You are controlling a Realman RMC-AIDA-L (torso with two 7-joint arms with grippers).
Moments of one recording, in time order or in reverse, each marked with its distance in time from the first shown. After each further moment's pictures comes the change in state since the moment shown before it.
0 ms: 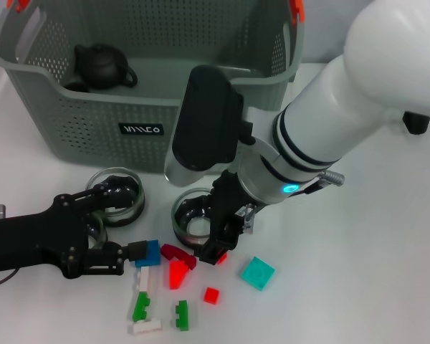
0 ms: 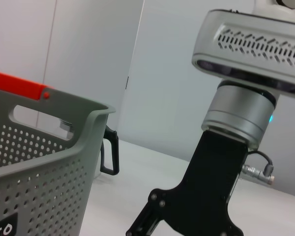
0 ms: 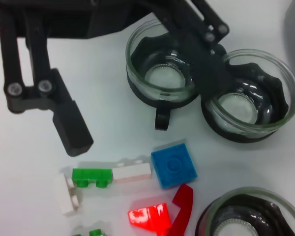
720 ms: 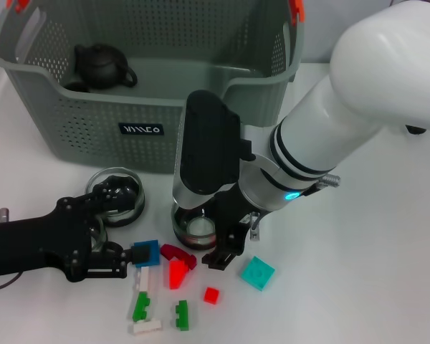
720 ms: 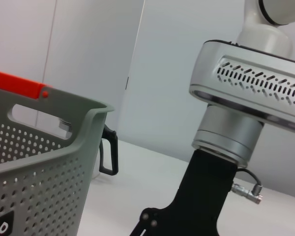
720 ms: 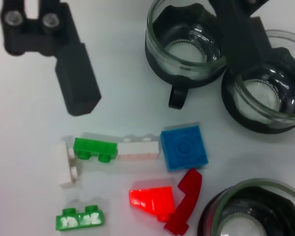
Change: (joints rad) left arm 0.005 -0.008 0.000 -0.007 0.000 -0.003 0.011; right arm 0.031 0.005 -0.029 0.127 0.040 0.069 -0.161
